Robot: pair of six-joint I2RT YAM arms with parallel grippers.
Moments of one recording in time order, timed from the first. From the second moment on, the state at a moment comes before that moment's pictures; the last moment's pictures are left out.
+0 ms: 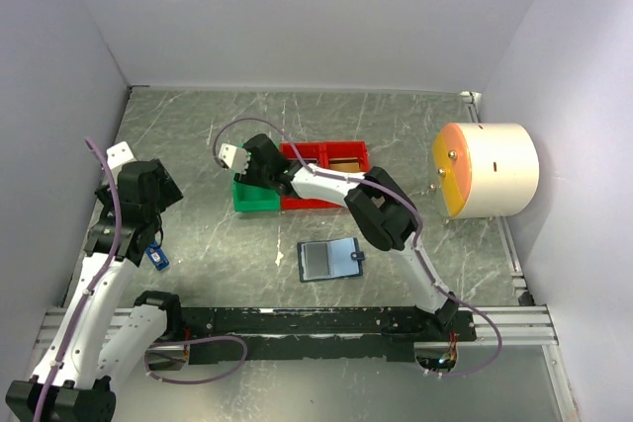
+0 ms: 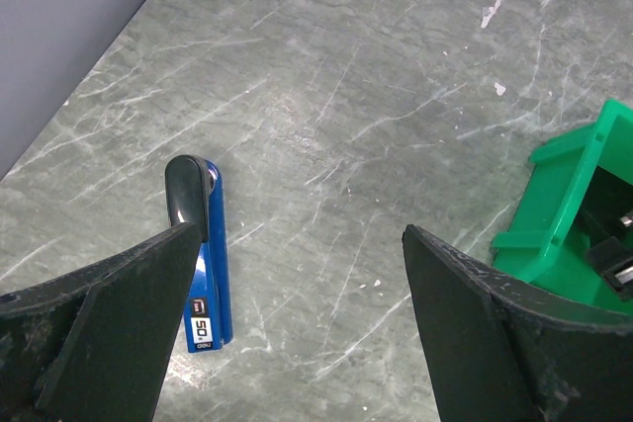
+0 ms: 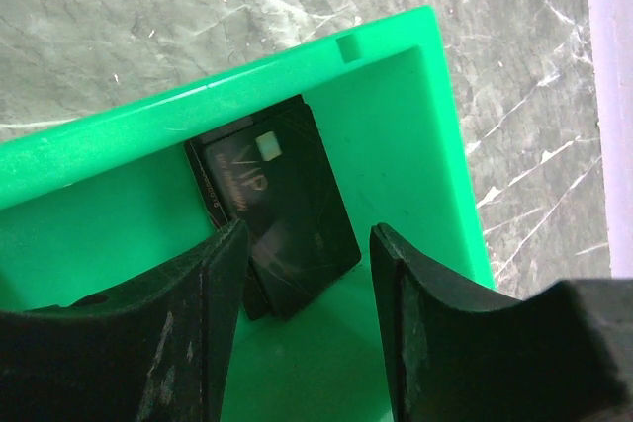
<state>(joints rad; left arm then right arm) -0.15 0.75 0.78 -0.65 -0.55 -0.48 0.87 2.29 1.67 0.00 0.12 -0.67</state>
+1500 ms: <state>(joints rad) -0.15 0.78 0.78 -0.65 -0.46 -0.45 0.97 1.24 0.74 -0.31 0.22 0.81</state>
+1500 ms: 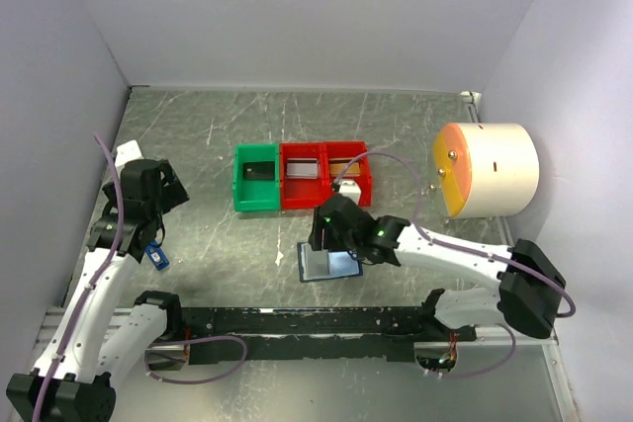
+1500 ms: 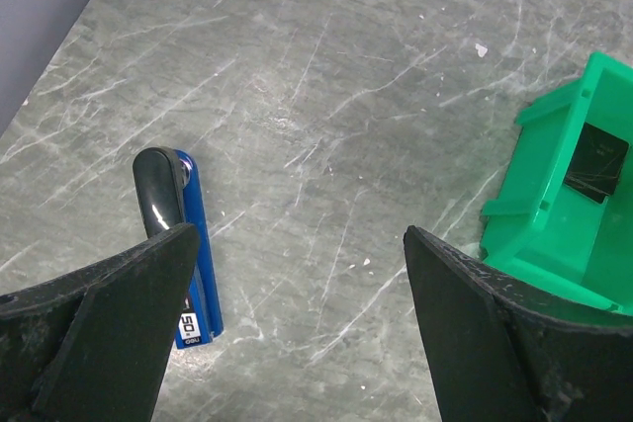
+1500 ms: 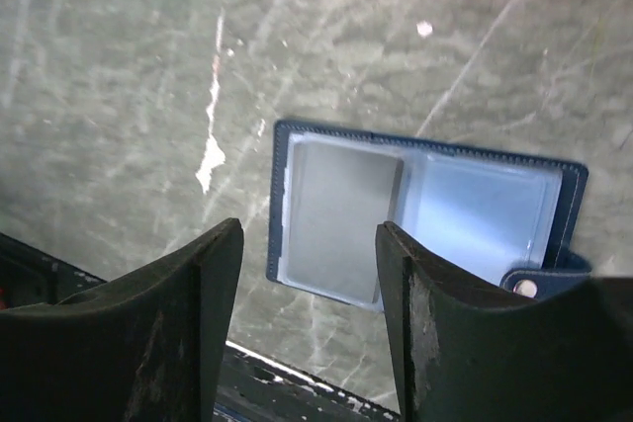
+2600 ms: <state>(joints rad) -0.15 0.84 0.78 -0.63 -0.39 -0.42 1.09 1.62 0.89 -0.40 0.34 0.91</state>
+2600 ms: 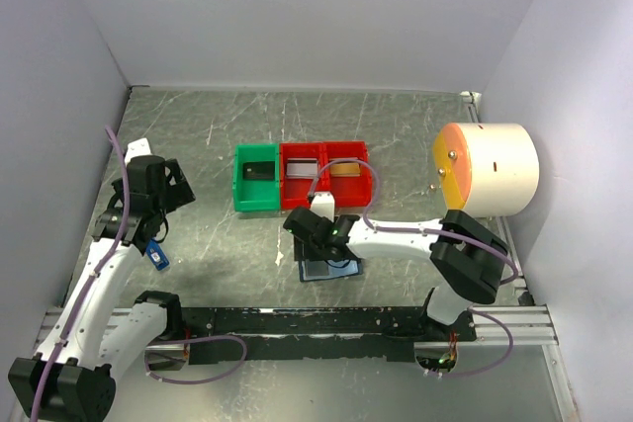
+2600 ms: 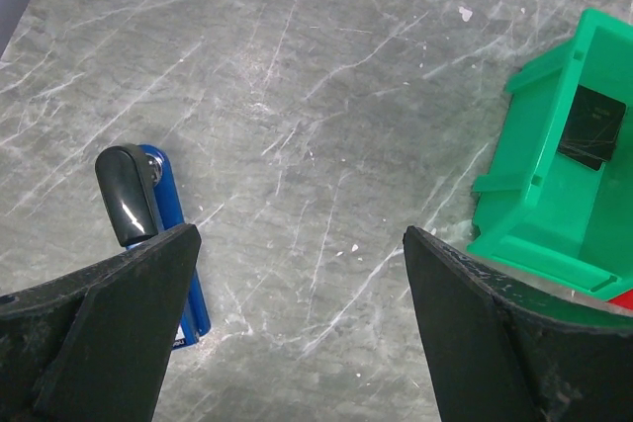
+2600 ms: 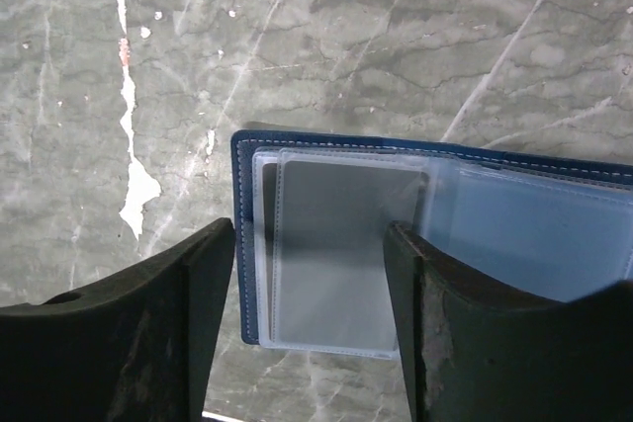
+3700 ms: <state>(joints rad) -0.15 0.84 0.78 -0.63 -0.38 -0.42 1.09 1.62 0.89 -0.44 0.34 0.86</state>
